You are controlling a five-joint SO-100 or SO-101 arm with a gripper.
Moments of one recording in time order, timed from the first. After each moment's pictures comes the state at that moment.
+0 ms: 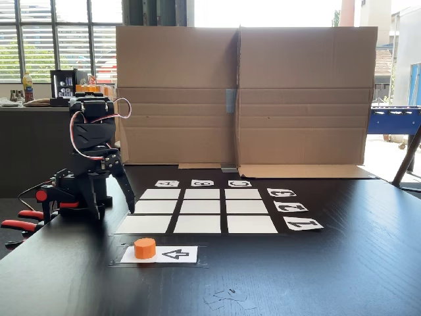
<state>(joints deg) 59.4 74.7 78.0 76.2 9.2</state>
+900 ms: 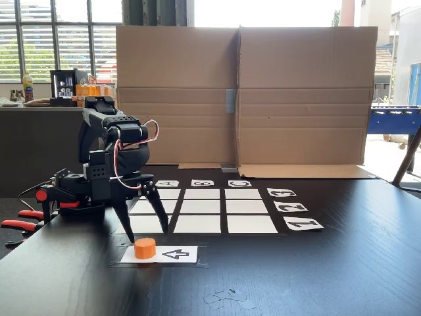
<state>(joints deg) 52.9 61.2 71.7 76.1 10.5</state>
